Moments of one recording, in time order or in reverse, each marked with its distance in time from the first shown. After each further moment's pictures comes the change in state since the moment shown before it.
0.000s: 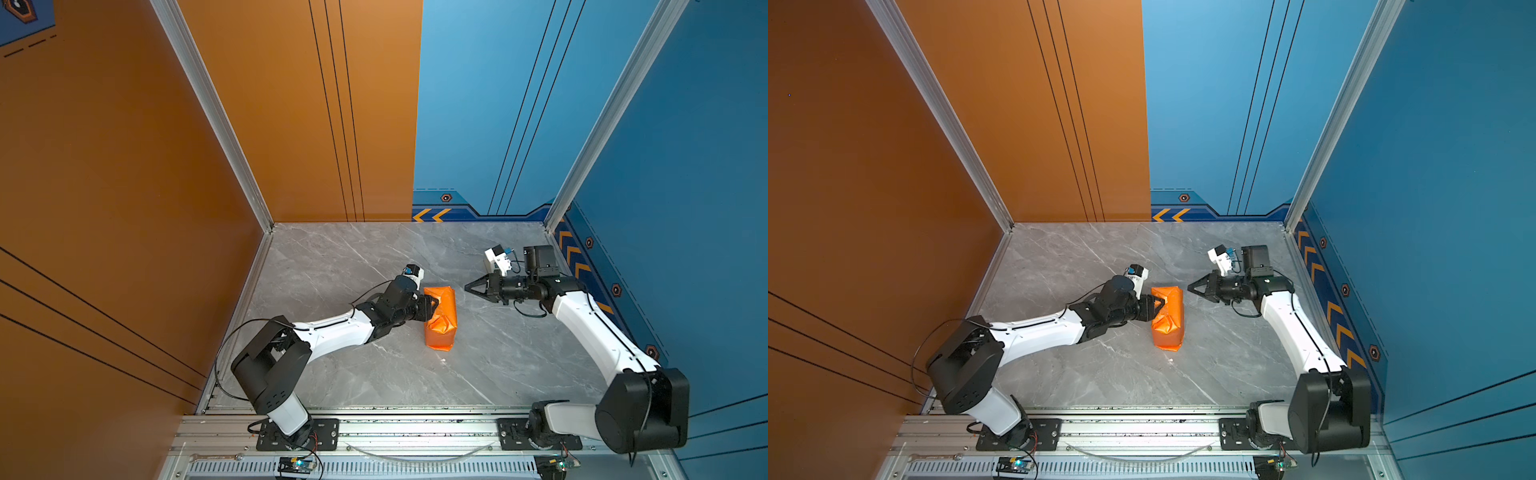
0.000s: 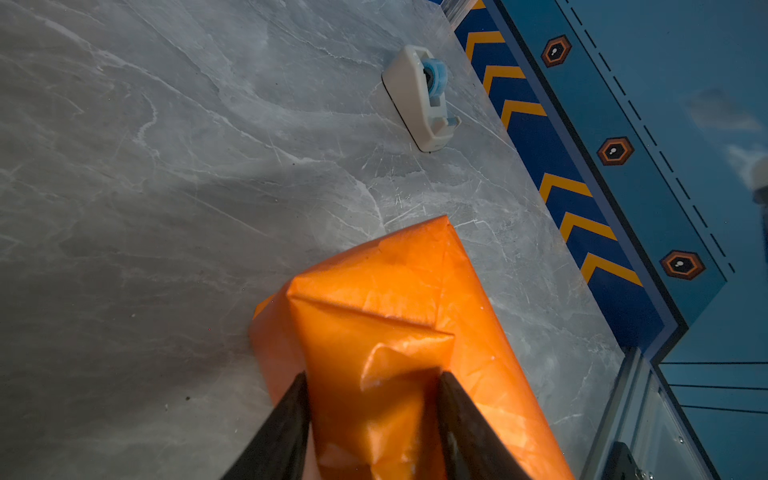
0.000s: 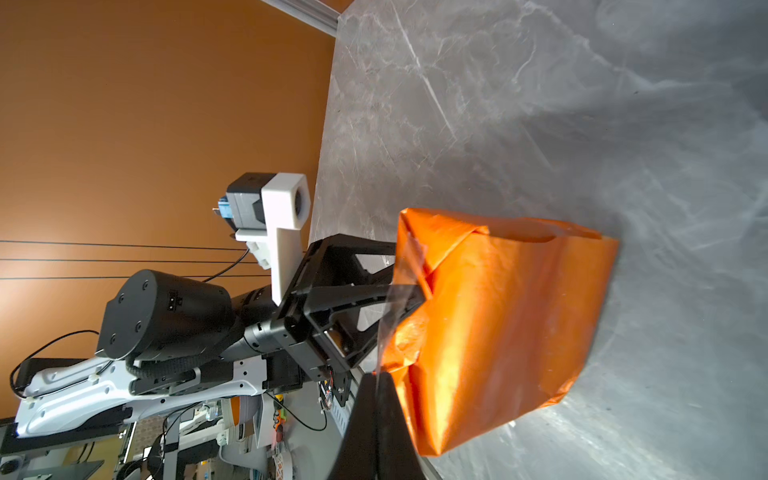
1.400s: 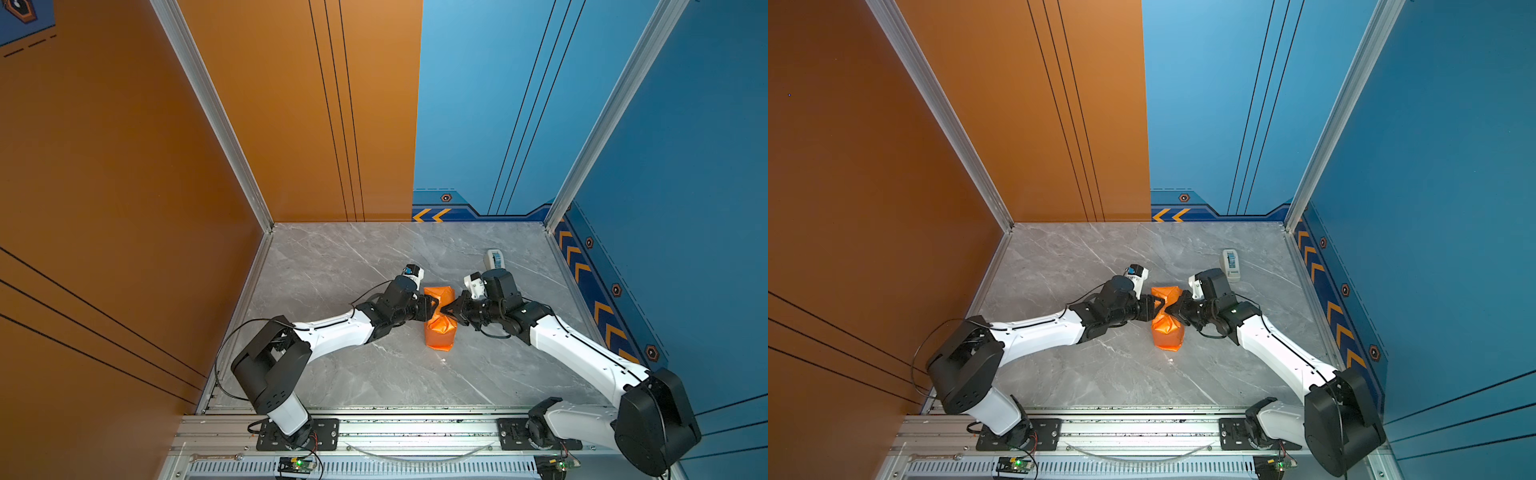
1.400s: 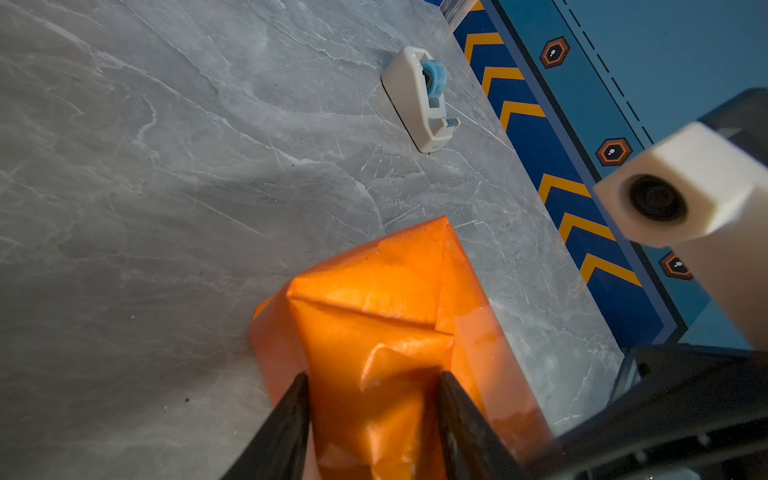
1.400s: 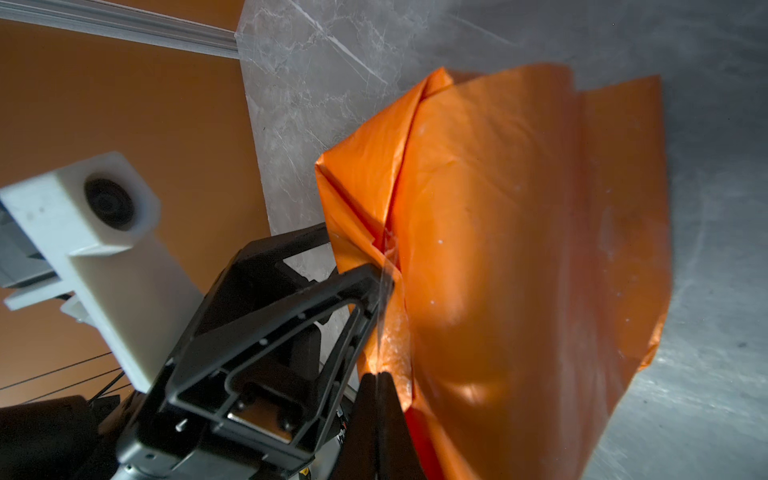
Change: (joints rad) left arm 0.000 0.000 -0.003 0.008 0.000 0.000; right arm 0.301 -0.042 -0.222 0.266 0.392 0.501
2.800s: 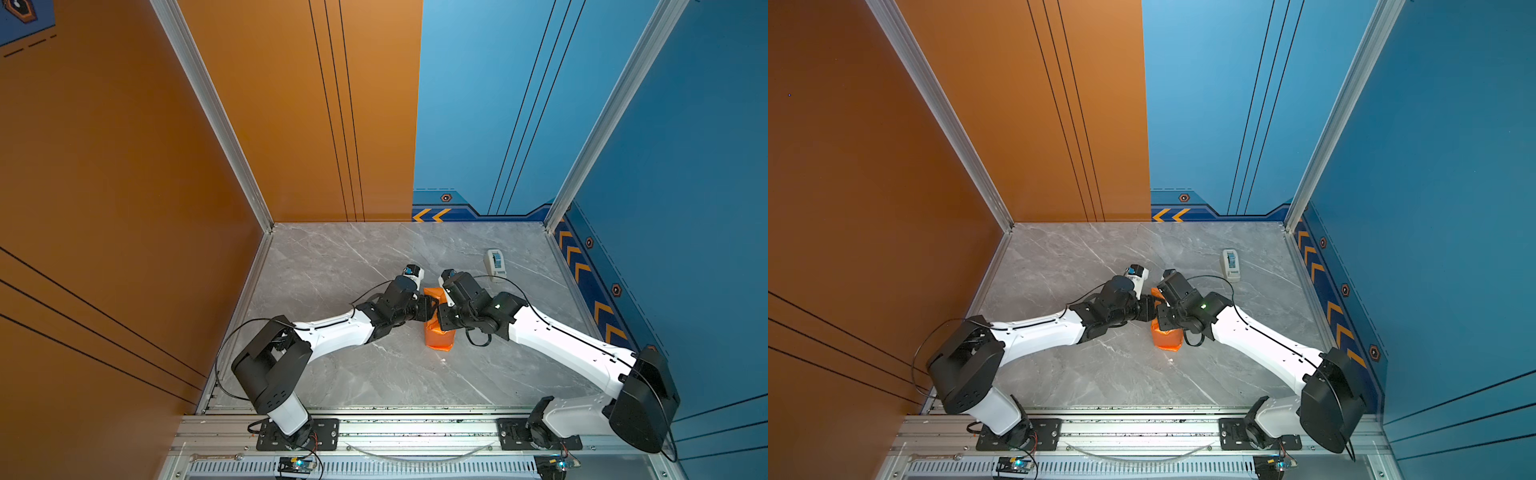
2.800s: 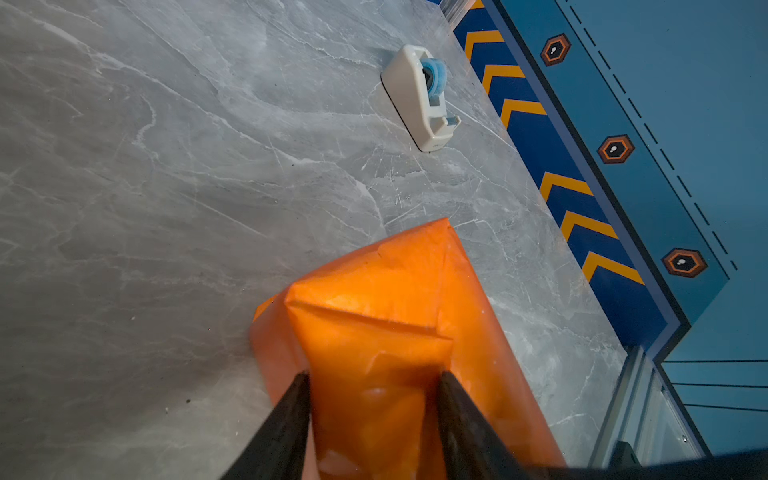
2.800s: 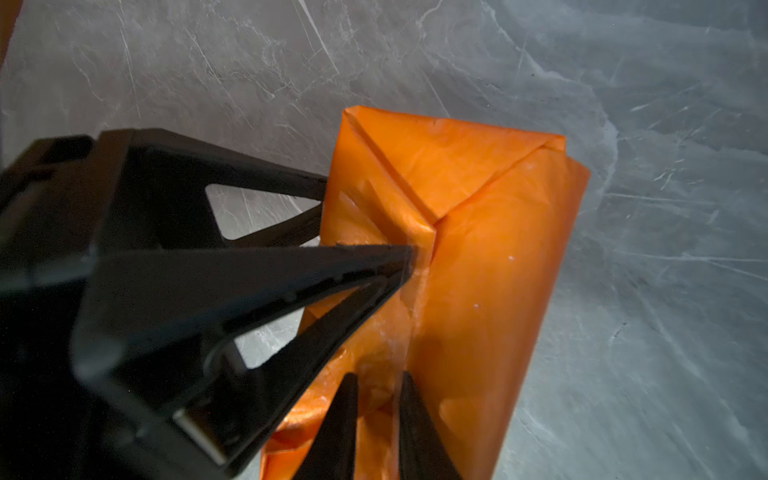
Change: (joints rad) left arm 0.000 0.002 0.000 0.003 0.000 0.008; right arm 0.294 0.116 0.265 -0.395 0.584 -0.535
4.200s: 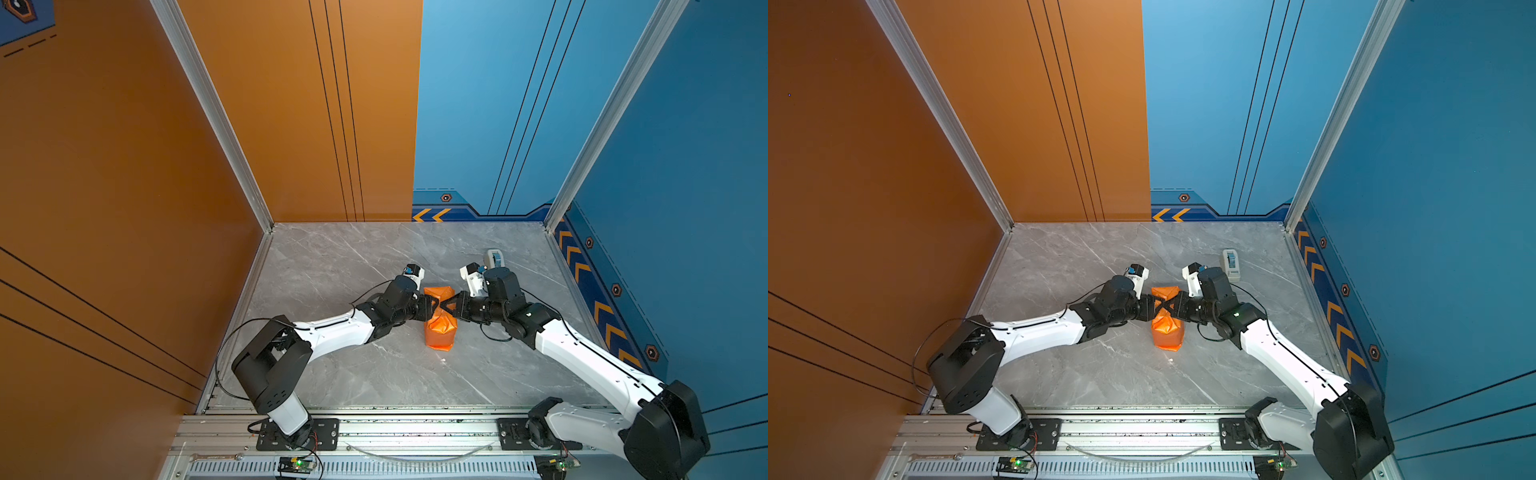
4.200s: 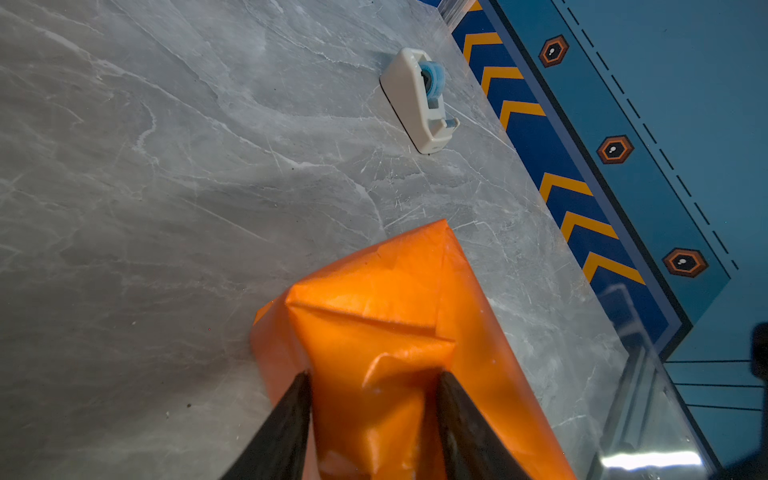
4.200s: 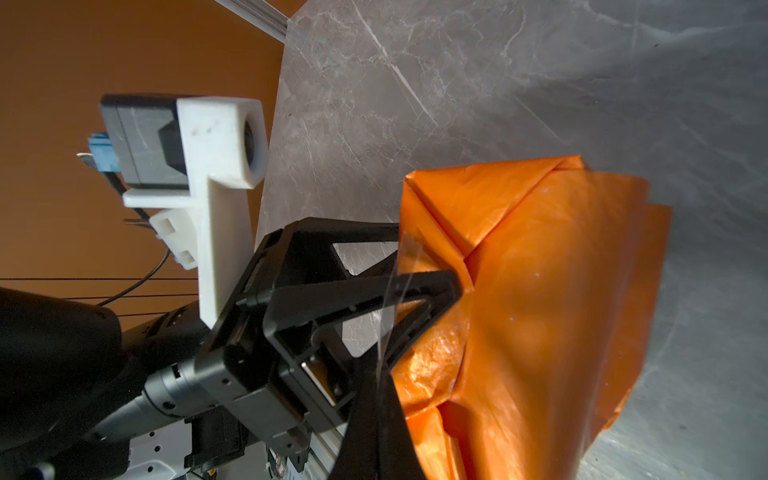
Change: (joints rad) left arm 0.000 0.002 0.000 0.004 -0.001 0.007; right arm -0.256 -0.182 -0.243 0.399 -0.508 0.274
